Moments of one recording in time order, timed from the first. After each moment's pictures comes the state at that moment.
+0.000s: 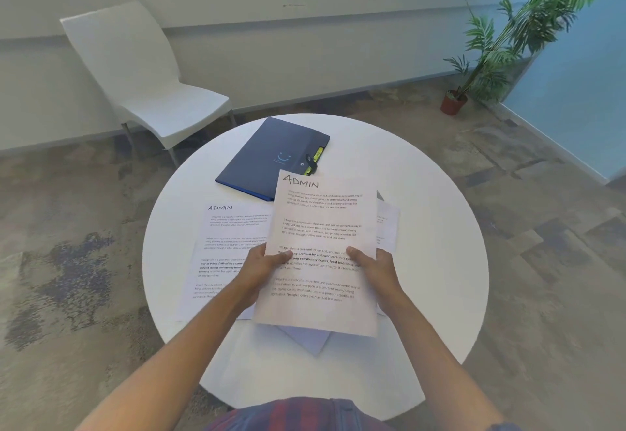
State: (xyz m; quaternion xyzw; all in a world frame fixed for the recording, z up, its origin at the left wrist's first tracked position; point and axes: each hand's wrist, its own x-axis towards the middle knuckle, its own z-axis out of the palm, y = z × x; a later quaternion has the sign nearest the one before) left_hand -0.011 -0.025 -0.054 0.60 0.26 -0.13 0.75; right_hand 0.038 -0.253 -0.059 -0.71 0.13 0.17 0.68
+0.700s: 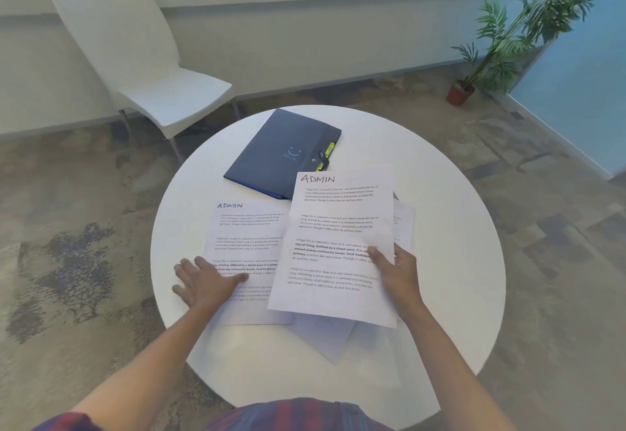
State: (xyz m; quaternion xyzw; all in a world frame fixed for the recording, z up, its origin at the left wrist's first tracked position) left_hand -0.023 0.086 -0.142 0.88 0.43 -0.13 0.17; right_hand 0.044 -0.241 -0.063 -0.75 0.11 0.08 0.65
